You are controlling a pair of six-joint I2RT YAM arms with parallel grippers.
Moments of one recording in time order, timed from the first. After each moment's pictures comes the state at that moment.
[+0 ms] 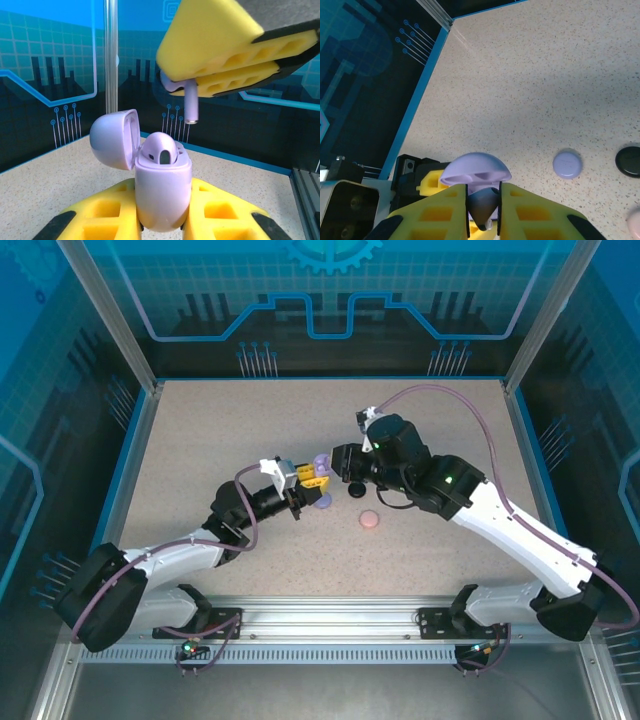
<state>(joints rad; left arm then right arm) -0.62 1.23 0.44 0.98 0.43 -0.13 0.86 1.26 1.38 -0.68 0.08 0.73</state>
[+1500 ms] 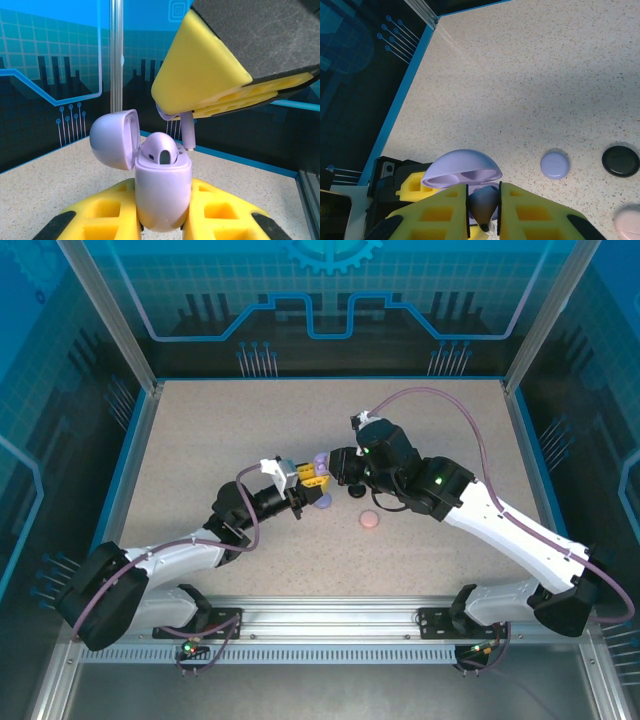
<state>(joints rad) -0.62 1.24 0.44 0.98 0.39 -0.13 0.88 1.28 1.37 -0.68 0.16 0.72</state>
